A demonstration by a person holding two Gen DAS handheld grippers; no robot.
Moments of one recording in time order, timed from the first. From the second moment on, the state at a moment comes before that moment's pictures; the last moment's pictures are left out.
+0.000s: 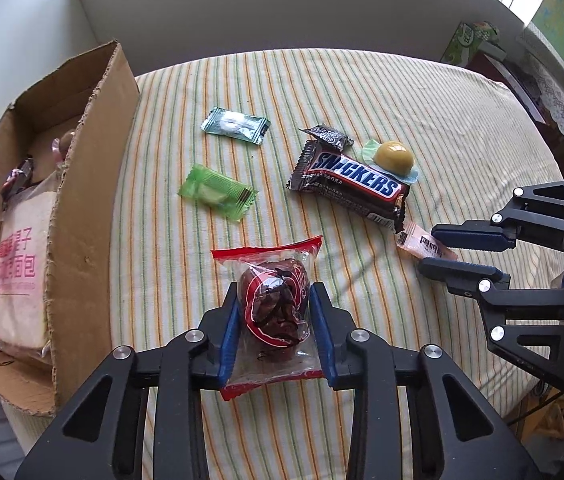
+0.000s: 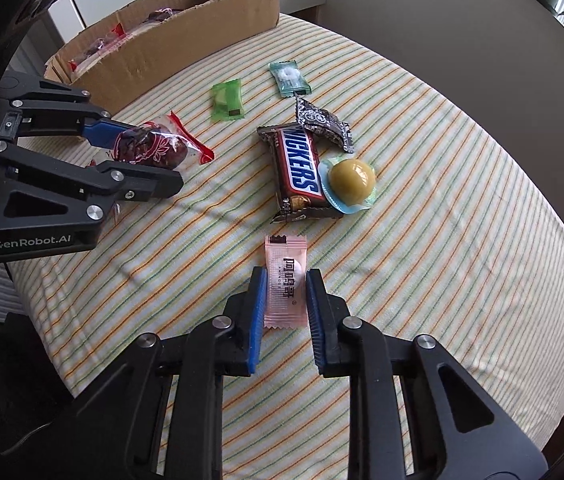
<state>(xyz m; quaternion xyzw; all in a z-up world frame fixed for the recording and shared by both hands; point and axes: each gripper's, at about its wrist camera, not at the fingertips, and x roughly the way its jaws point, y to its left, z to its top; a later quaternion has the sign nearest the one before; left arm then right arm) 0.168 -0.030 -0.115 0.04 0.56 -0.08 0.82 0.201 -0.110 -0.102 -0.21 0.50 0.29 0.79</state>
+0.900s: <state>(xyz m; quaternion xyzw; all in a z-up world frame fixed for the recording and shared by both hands) 0.201 0.123 -0.023 -0.03 0.48 0.00 0.88 0.281 0.041 0.013 -0.18 0.41 0.34 0.83</state>
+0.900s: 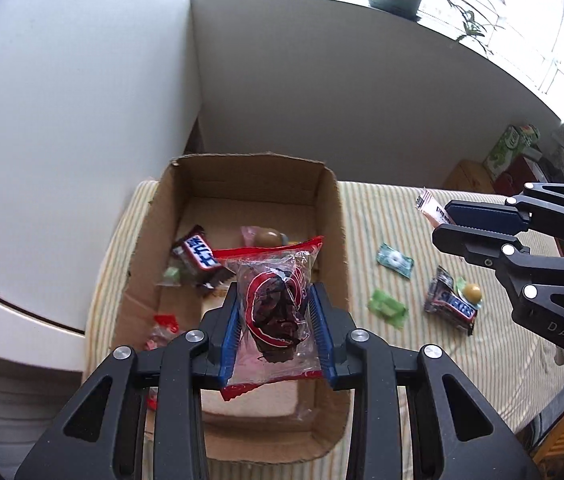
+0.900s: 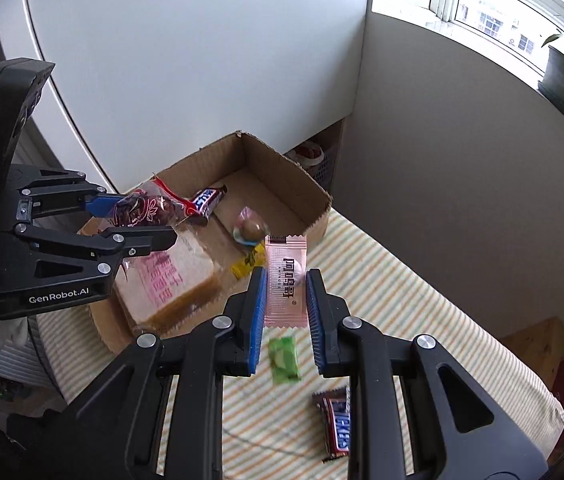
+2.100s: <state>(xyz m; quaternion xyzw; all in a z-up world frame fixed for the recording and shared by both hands) 0.143 0.118 0.004 -0.05 0.41 0.02 0.91 0.234 -0.043 0.021 -0.10 0.36 0.27 0.89</state>
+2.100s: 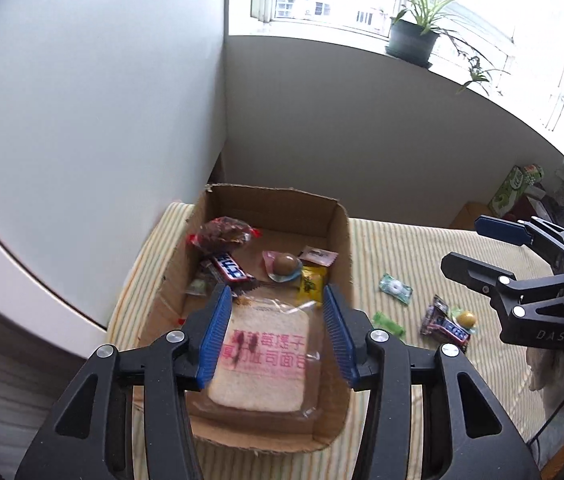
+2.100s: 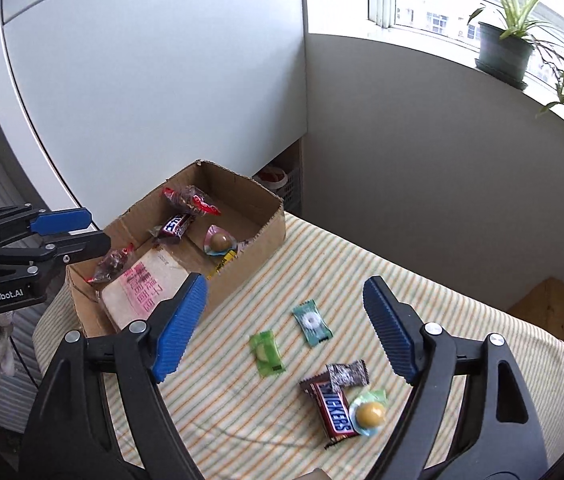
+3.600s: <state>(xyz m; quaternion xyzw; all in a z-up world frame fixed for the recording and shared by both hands) 0.196 -0.020 -0.091 -0.03 0.51 -0.13 0.85 0.270 -0.151 -0.103 0.01 0.54 0.25 0.81</state>
